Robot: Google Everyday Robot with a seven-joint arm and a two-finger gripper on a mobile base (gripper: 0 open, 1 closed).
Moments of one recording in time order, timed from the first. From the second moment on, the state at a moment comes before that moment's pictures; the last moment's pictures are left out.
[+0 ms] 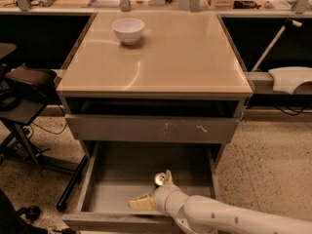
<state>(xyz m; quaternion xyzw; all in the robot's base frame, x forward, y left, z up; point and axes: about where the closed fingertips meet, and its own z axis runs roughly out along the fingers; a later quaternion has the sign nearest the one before) 0.481 0.024 0.472 -0.26 0.82 0.22 0.45</state>
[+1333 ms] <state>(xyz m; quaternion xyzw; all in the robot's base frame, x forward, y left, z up) 0.525 0.033 0.449 -0.24 0.85 0.19 0.43</state>
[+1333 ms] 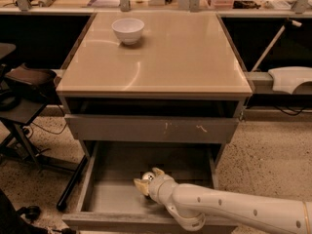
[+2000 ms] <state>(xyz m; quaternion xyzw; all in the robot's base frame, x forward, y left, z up) 0.525 0.033 0.449 -0.24 0.85 0.19 0.43</state>
